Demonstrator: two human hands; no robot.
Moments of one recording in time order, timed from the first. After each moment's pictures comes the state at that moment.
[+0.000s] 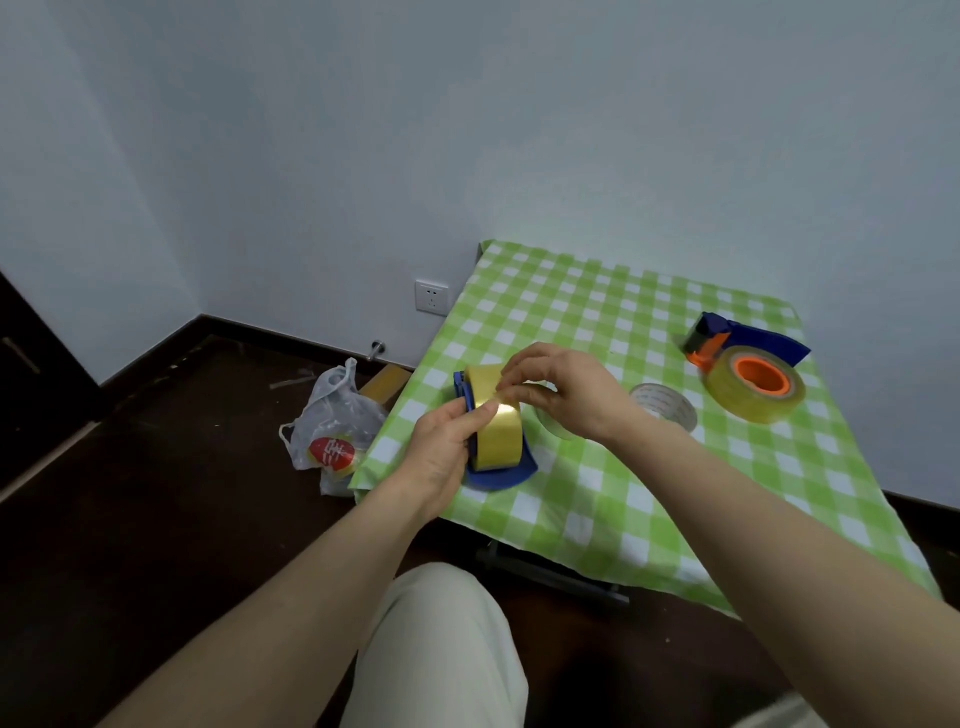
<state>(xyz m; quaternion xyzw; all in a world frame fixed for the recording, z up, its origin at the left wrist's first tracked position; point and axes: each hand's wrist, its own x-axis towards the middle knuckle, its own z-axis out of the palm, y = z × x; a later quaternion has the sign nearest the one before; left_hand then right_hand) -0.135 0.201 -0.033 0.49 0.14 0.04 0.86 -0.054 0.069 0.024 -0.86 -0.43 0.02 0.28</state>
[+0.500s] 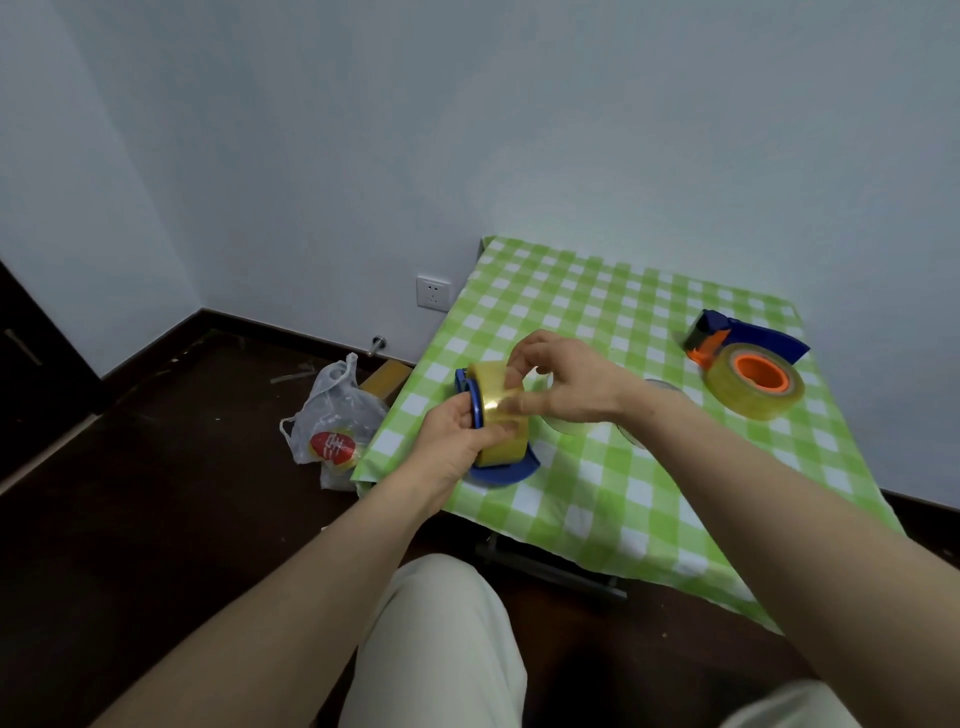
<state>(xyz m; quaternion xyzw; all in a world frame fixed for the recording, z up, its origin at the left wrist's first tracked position) -0.139 0.199 -0.034 0.59 0.13 0.04 0.80 -0.060 0.073 0.048 -0.88 -0.37 0.15 0.25</state>
